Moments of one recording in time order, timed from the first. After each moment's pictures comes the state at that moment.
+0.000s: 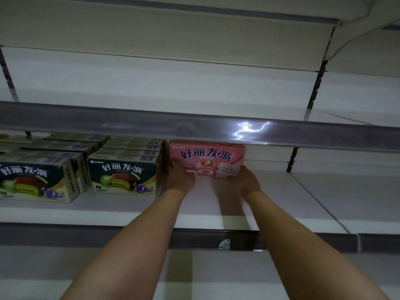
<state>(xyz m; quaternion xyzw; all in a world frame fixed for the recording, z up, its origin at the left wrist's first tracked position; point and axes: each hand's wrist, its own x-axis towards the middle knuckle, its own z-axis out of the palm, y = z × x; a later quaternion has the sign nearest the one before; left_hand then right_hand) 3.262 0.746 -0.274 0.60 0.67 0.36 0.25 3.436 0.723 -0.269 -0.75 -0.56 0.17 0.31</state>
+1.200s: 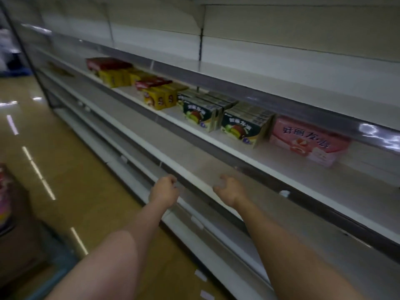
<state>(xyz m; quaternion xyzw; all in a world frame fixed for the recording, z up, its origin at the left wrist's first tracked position) 3.100 0.390 -0.307 0.36 0.86 0.31 0.19 3.272 0.490 -0.271 -0.48 -0.83 0.28 0.05</state>
